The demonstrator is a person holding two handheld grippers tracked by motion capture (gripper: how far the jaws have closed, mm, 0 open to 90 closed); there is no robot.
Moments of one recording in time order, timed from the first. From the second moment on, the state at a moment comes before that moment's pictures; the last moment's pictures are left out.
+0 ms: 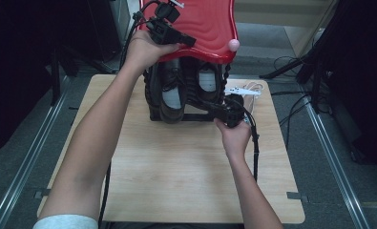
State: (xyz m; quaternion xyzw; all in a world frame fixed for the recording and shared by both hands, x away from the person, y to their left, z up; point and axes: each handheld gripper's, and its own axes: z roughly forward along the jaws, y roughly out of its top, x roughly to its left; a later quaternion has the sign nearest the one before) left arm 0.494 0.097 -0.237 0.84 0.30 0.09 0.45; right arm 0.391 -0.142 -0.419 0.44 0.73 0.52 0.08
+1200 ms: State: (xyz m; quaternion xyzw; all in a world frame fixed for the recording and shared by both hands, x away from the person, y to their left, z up) left arm 0.495 0.099 -0.238 0.84 0.30 0.08 0.45; right arm 0.361 -0.065 -0.433 0.38 0.78 0.50 0.02
